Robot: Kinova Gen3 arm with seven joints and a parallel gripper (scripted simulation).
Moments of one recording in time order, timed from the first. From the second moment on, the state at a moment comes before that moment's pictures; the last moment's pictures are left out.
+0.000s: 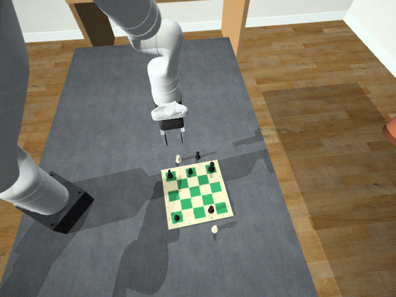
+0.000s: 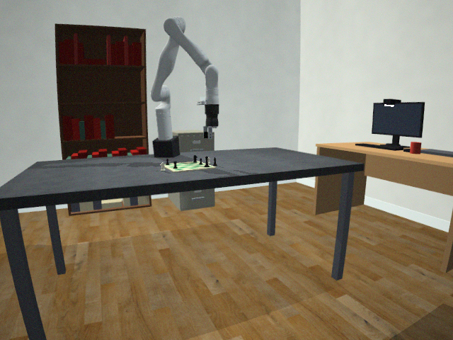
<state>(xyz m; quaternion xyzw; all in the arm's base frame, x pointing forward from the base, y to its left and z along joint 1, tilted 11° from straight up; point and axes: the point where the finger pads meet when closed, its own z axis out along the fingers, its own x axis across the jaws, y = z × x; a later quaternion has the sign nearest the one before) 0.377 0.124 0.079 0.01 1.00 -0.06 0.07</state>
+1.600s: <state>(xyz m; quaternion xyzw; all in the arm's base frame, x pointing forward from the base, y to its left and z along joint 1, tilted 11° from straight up) 0.386 0.119 0.038 0.66 0.75 0.00 0.10</state>
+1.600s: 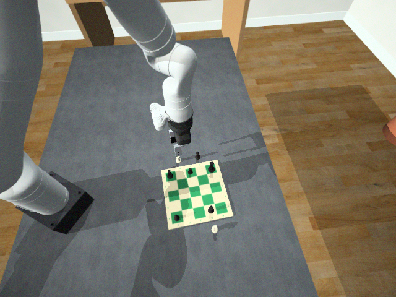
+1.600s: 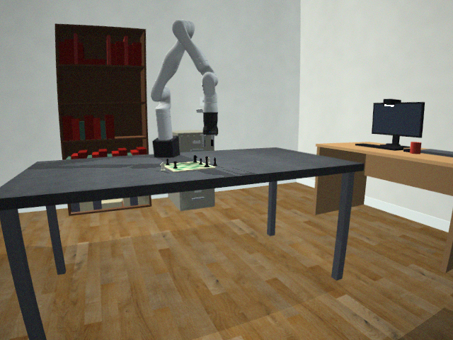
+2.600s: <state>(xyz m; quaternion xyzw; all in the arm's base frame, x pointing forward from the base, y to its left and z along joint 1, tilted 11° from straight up) 0.386 0.120 0.037 0.67 0.74 0.00 0.10</state>
